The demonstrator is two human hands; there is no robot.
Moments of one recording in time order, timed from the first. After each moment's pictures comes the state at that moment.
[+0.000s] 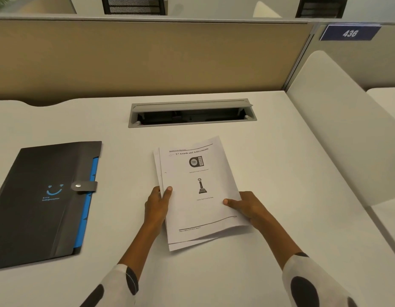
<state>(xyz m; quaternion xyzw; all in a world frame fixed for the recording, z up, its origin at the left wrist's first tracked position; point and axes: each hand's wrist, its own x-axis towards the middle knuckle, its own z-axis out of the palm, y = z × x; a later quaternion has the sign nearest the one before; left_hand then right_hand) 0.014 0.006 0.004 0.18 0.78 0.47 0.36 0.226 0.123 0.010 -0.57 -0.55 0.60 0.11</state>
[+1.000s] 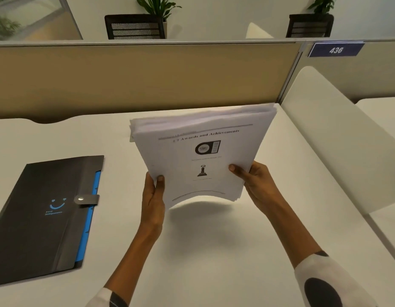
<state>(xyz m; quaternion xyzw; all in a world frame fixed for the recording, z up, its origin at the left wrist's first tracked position) 0.025 0.006 0.084 0.28 0.60 0.68 0.31 0.211 0.146 0.098 -0.36 -0.55 0.66 0.36</state>
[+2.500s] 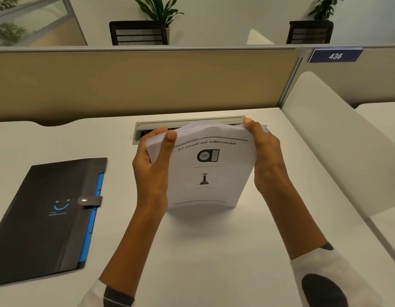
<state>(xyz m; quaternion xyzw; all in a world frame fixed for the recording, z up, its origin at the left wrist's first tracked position) 0.038 0.019 0.189 0.28 0.58 0.73 0.23 0.179 0.131 0.198 -0.44 -0.49 0.59 0.46</state>
